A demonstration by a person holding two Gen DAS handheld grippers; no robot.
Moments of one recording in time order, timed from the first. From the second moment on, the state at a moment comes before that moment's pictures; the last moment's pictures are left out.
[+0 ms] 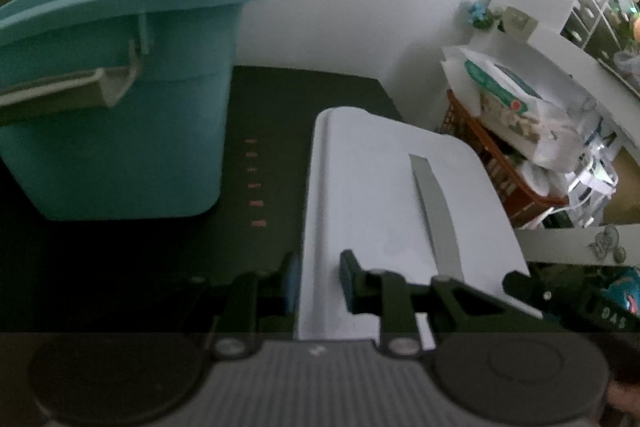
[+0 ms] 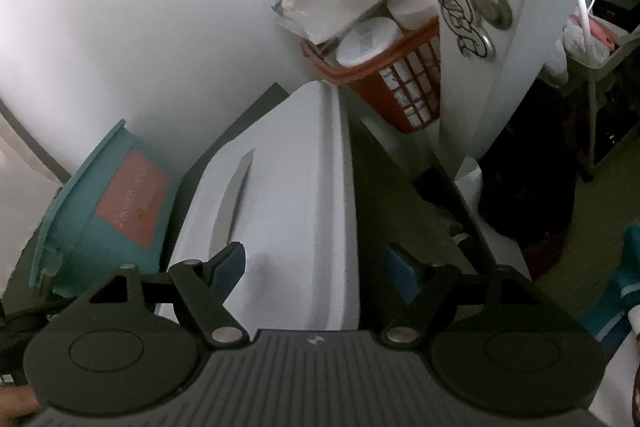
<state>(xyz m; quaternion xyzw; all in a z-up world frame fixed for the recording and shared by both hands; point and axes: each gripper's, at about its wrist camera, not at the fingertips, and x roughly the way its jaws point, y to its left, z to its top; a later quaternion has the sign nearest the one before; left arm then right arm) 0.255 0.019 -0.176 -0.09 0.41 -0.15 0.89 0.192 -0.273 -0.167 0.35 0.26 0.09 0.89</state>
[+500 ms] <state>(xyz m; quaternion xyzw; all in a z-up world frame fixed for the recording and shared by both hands) 0.256 0.014 -0.178 -0.10 0.41 -0.16 0.89 0.195 -0.271 -0.167 0.36 0.26 0.11 0.89</state>
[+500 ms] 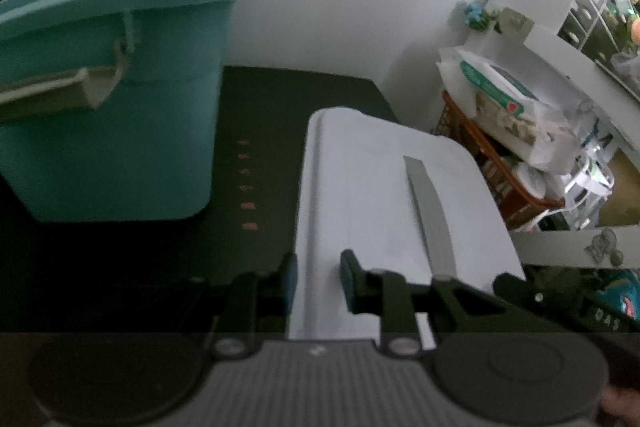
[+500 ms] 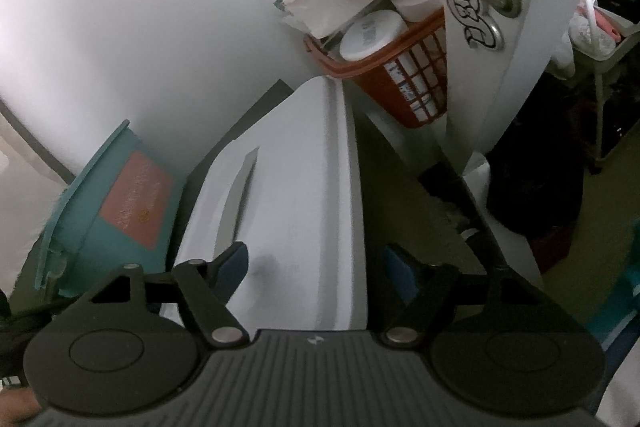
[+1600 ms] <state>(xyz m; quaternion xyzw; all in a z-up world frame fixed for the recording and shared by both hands) 0.253 0.005 -0.176 -0.11 0.43 -0.19 0.87 0.195 -0.274 -0.165 0.37 0.26 0.10 0.88</state>
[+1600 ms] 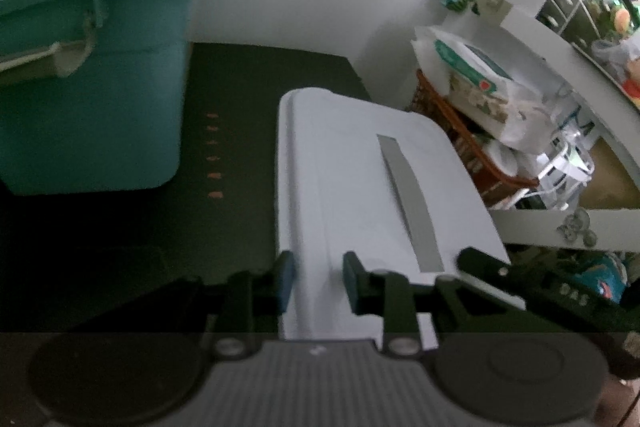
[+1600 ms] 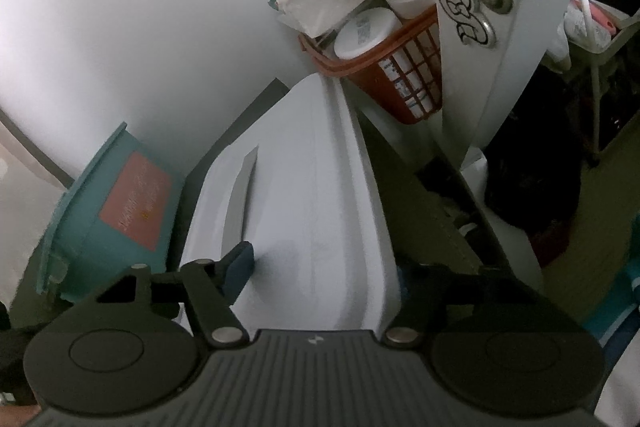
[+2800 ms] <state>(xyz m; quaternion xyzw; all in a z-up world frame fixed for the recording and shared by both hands) 0.257 0.018 -0.176 -0.10 0.41 -0.14 0.90 0.186 -0.282 -0.157 0.38 0.27 0.08 0.88</state>
